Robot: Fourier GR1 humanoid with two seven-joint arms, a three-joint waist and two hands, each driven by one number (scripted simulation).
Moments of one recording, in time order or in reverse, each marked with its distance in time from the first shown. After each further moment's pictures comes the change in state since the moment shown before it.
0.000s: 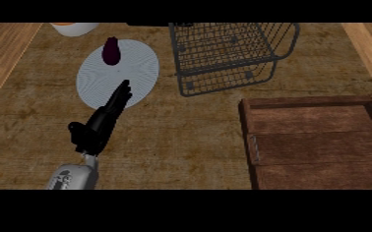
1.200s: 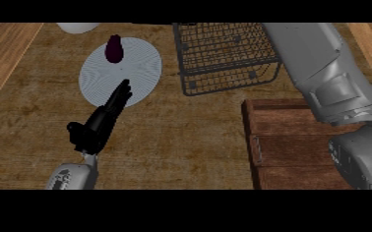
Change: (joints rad) left arm -0.005 -0.004 0.013 0.003 -0.008 -0.022 -0.012; right arm -0.276 0.343 0.031 0.314 0.041 -0.198 0.139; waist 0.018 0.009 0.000
